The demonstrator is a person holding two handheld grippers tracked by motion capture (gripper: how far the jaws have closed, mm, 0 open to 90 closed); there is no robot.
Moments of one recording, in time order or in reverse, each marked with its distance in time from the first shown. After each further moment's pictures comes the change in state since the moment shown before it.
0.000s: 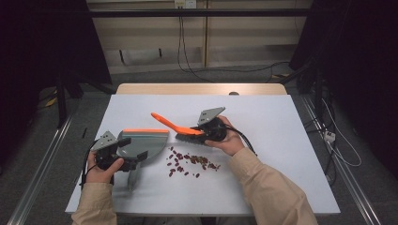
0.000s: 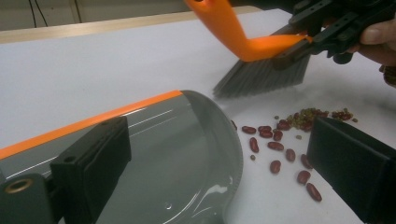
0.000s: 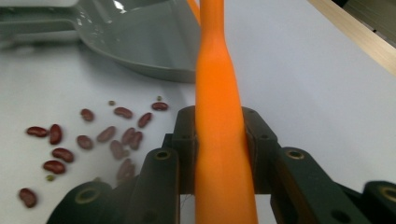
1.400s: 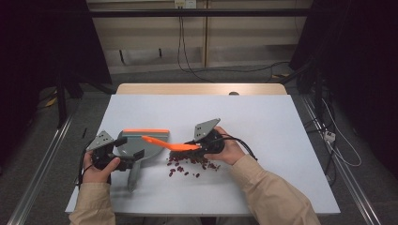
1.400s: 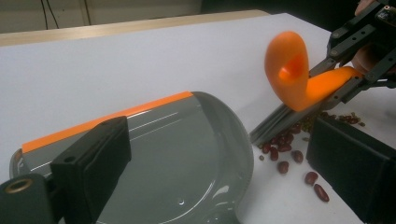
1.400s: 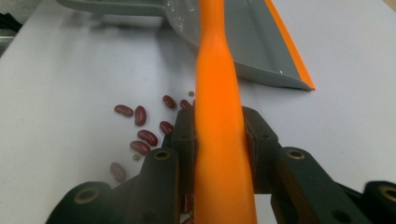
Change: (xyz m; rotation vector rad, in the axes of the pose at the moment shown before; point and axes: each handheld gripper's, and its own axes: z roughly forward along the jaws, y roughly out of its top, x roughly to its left) left arm 0.005 0.000 -0.007 -0.009 0.026 -0.017; right arm 0.039 0.000 -0.002 0.013 0.167 -0.117
